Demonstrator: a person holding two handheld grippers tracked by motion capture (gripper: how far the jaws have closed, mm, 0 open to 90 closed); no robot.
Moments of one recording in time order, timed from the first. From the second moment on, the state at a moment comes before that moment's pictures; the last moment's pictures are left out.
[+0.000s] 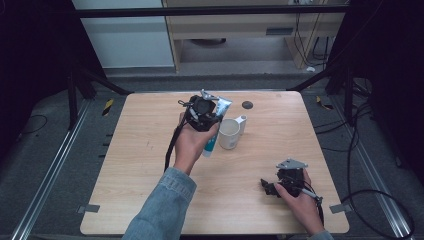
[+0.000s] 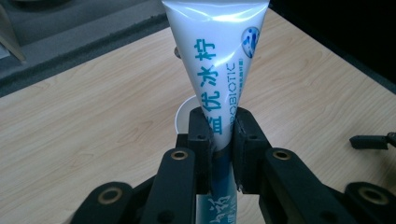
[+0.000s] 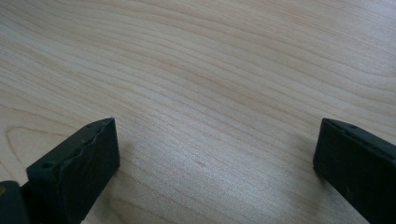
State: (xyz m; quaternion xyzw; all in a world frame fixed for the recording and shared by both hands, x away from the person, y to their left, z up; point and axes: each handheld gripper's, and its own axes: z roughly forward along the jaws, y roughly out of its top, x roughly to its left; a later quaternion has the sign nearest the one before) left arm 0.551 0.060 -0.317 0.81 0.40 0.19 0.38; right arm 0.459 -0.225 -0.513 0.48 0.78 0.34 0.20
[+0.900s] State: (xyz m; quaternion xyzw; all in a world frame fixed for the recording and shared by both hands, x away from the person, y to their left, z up) left arm 0.559 0.037 -0.297 0.80 0.39 0.20 0.42; right arm 0.459 -0.225 -0.513 0.48 0.78 0.33 0.20
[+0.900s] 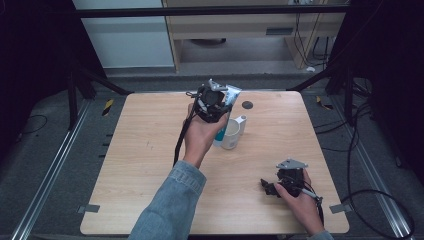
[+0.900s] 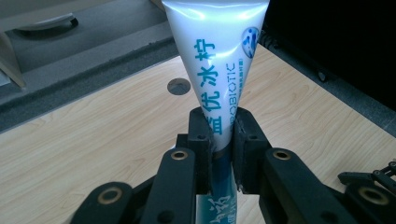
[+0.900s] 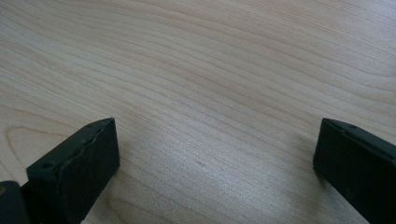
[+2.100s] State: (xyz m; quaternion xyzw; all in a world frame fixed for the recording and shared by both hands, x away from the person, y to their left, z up) left arm 0.569 0.019 -0.283 0.79 0.38 0.22 0.43; right arm 0.460 -0.225 -0.513 0.48 0.78 0.34 0.21
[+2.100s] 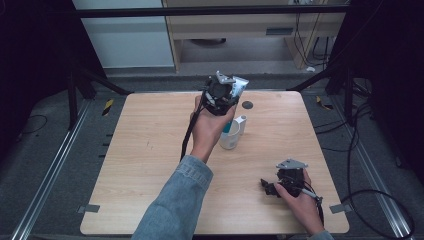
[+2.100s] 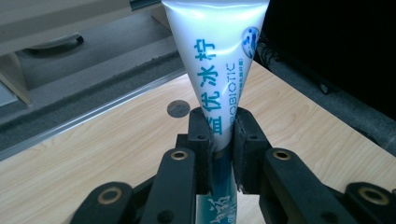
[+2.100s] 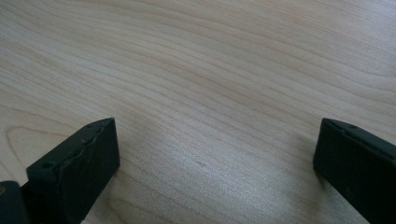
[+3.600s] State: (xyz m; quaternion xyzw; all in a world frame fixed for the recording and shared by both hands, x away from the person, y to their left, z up) left arm 0.582 0.011 -0.311 0.73 0.37 0.28 0.51; right arm 0.460 -0.225 -0.513 0.48 0.79 0.33 0.21
